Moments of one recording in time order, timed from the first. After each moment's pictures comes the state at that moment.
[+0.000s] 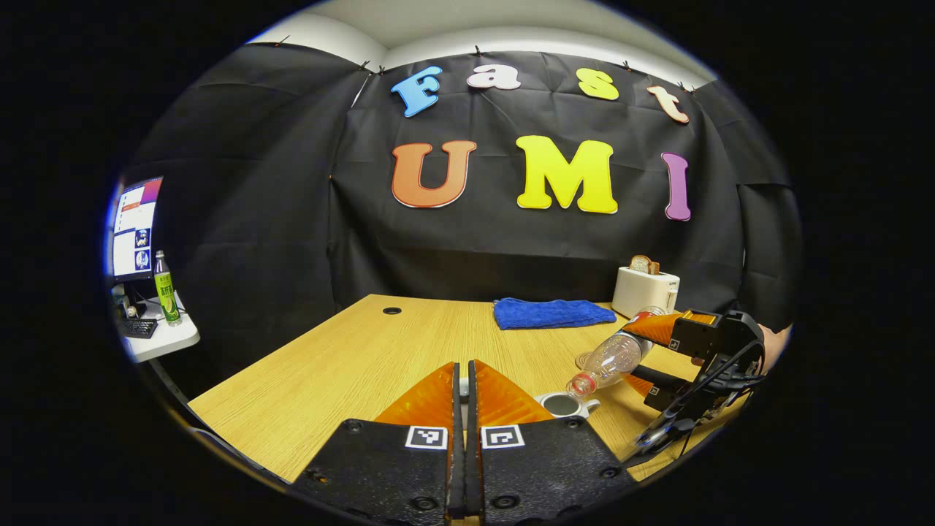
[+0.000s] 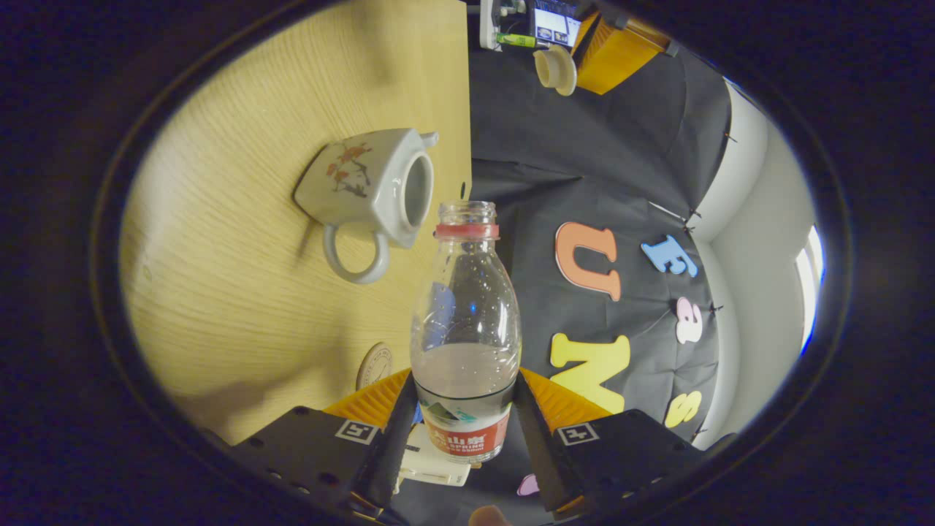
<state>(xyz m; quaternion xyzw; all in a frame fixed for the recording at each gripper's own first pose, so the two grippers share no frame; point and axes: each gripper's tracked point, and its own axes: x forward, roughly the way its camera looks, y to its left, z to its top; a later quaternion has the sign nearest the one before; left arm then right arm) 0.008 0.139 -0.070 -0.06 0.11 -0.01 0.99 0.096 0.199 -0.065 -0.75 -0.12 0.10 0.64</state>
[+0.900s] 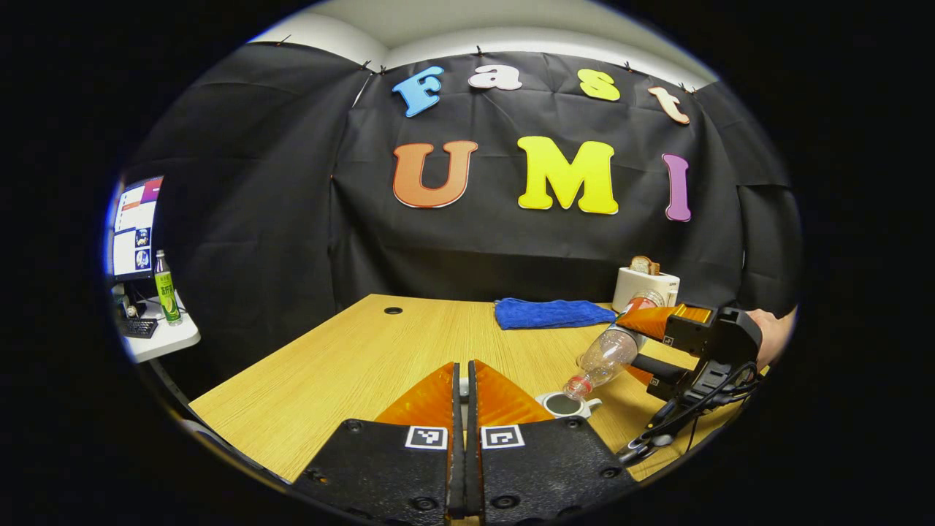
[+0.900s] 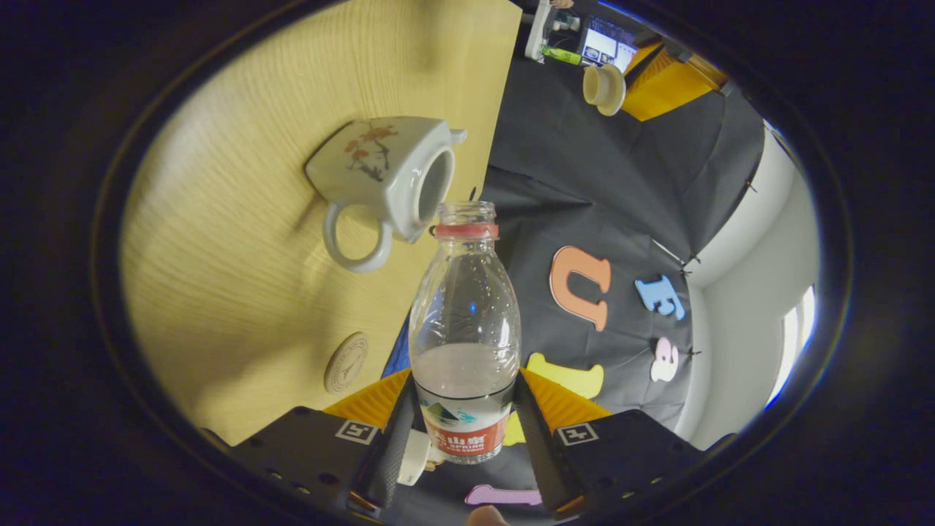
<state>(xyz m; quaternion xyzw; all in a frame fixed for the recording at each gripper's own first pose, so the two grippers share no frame) 0.006 0.145 -0.070 -0.06 0.12 -0.01 0.99 0.095 0.208 -0.048 -0.80 -0.15 0.08 0.57</state>
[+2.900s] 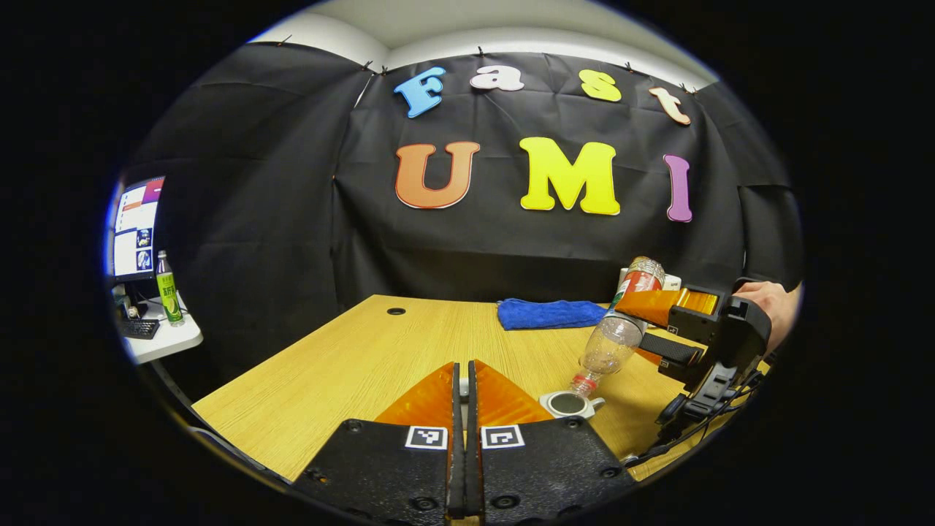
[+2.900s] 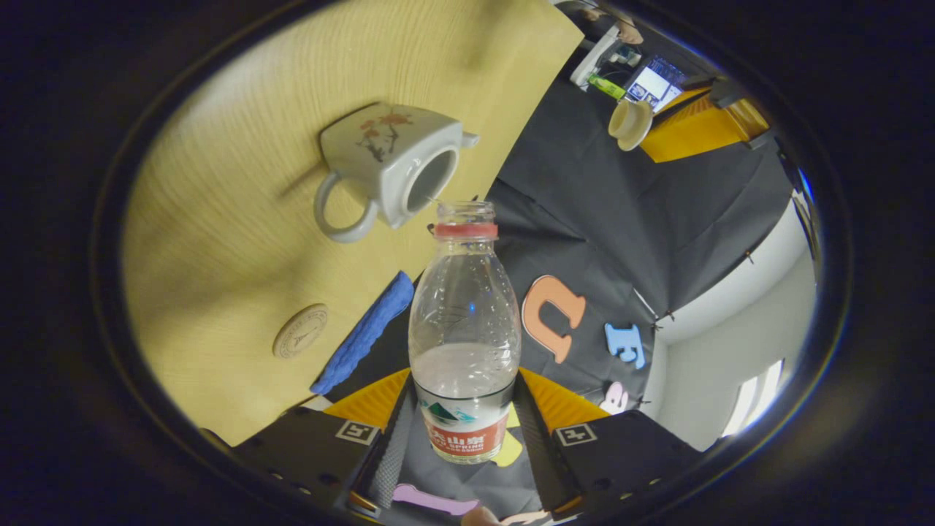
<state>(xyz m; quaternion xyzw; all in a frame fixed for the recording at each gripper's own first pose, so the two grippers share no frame) 0.004 0.150 -0.068 -0.06 0.11 0.00 0.99 0.085 0.228 -0.013 -0.86 -0.21 0.05 0.47</state>
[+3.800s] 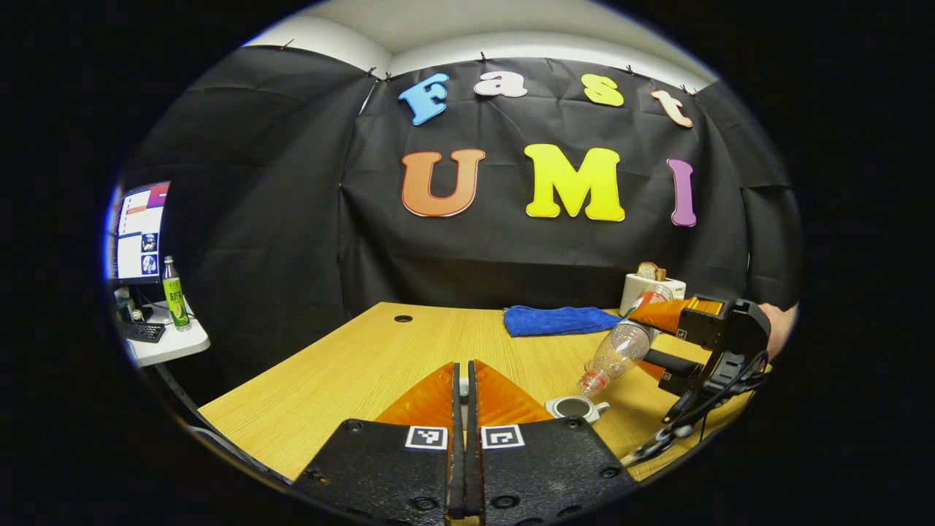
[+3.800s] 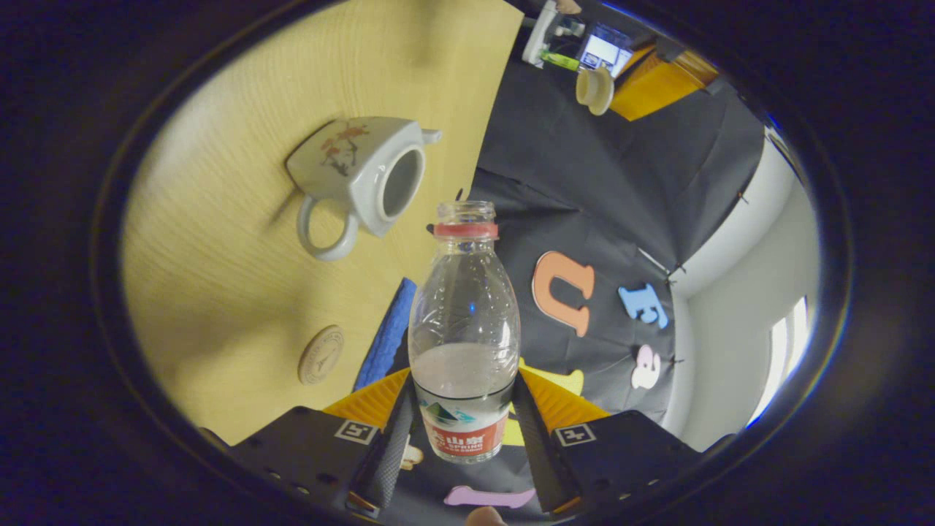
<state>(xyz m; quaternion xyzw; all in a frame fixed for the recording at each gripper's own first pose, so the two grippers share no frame) 0.003 0.158 -0.057 -0.06 0.10 0.01 0.99 0.090 0.207 -0.032 -0.77 -0.15 0.09 0.61</state>
